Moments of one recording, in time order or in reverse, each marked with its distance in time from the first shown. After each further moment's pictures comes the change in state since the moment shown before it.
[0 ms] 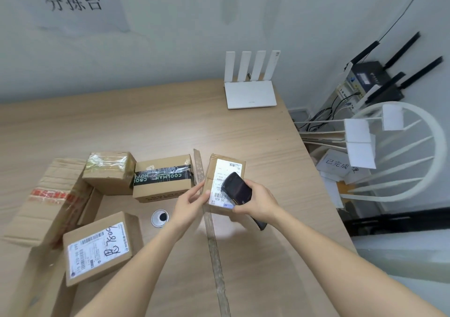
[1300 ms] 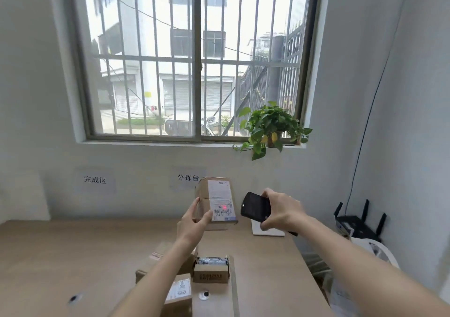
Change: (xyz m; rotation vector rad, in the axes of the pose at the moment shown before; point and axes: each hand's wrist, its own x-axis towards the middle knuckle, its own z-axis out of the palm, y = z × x) left_hand -0.470 0.165 -0.067 0.063 0.512 0.642; right_hand -0.476 -0.221 -0.130 -0.623 0.503 -0.494
